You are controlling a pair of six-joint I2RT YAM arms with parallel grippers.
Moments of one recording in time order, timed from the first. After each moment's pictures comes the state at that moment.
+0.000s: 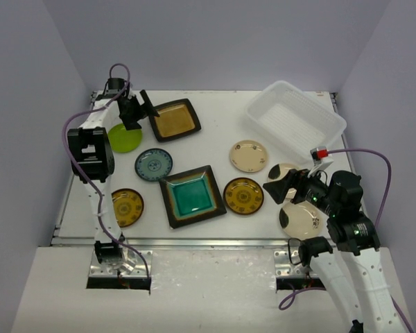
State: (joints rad) left arm 0.12 2.21 1.89 -0.59 0.35 -0.46; right arm 0.17 0.44 0.67 -0.57 -0.42 0.34
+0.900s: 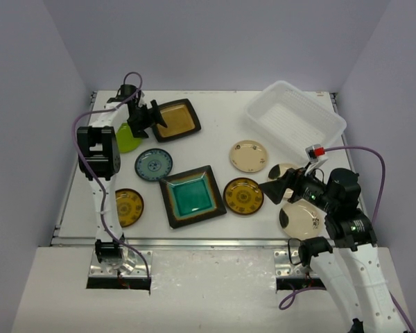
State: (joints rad) left arm 0.05 2.32 1.91 -0.68 0.34 -0.41; right arm 0.17 0.47 0.64 -0.49 -0.54 0.39
